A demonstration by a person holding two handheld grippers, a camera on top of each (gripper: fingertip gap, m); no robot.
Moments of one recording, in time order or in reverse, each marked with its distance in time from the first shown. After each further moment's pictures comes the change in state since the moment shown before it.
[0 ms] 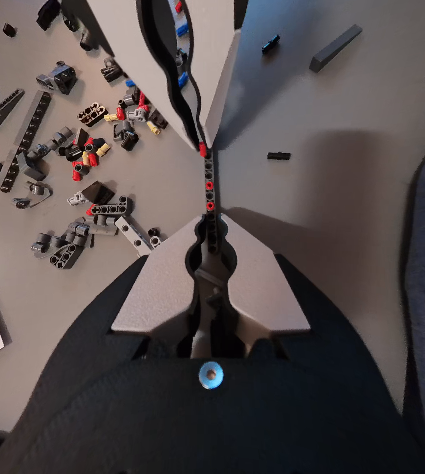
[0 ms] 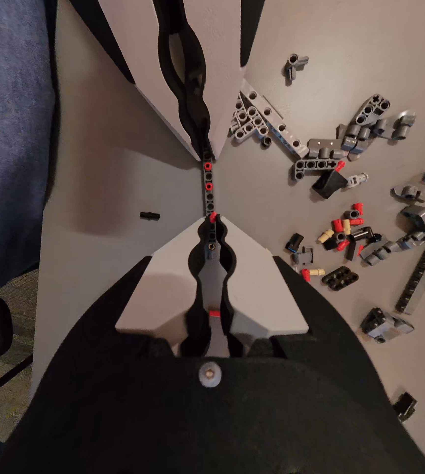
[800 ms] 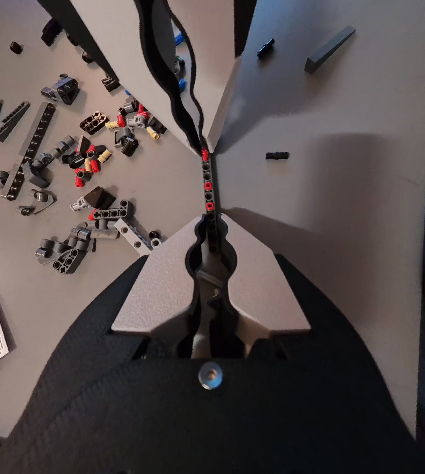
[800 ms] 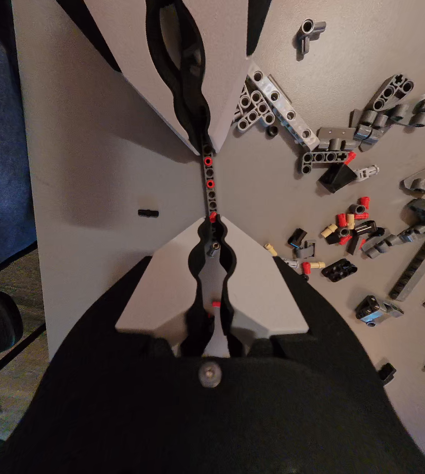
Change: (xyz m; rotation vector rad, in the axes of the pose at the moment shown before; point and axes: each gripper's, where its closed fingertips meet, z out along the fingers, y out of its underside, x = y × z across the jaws) left arm 0.000 -0.001 0.001 0.028 -0.007 0.034; right arm -0.001 0.005 0.004 -0.173 0.032 0.011
